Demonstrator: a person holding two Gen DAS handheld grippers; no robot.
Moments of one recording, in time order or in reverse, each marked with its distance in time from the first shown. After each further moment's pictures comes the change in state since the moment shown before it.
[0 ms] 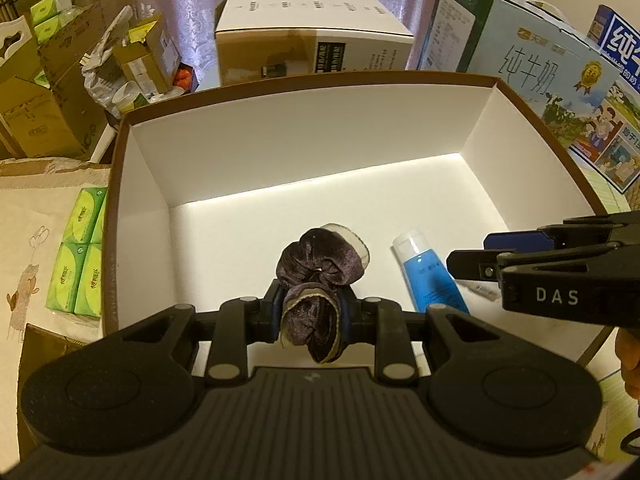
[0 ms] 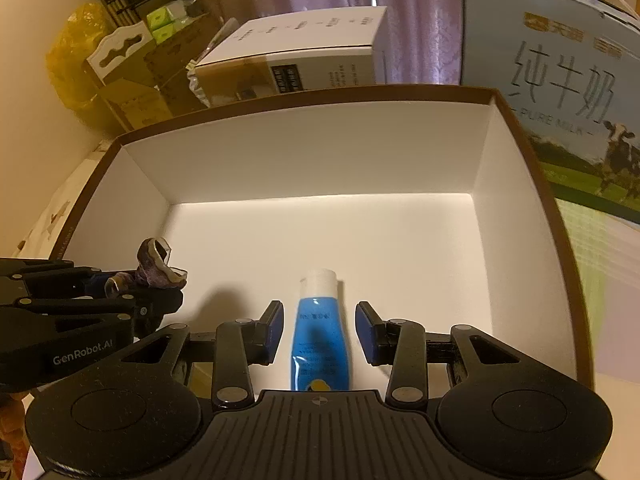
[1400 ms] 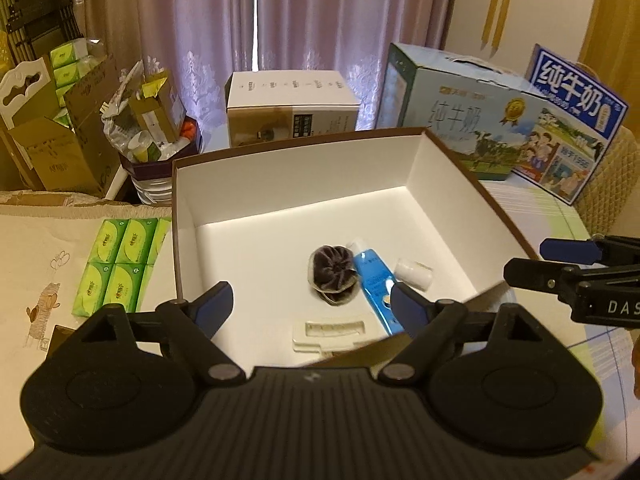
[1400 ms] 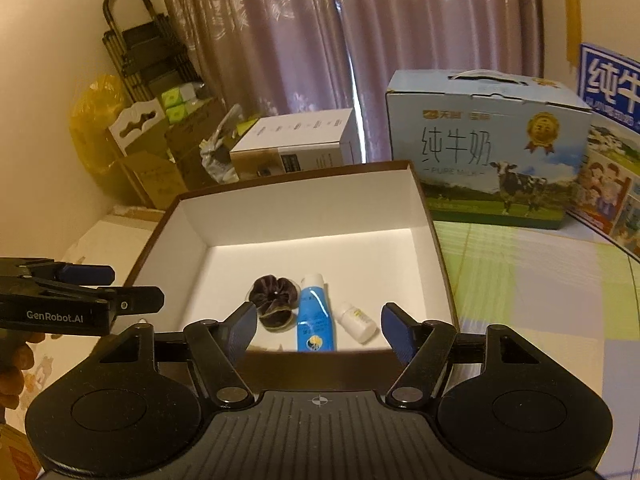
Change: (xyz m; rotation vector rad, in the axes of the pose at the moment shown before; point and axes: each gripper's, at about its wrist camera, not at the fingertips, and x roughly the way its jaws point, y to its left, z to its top) left arm -0.132 -0.020 -0.044 0.018 -0.162 -0.016; right arm -0.152 0.014 -0.074 0.024 -0.257 -0.008
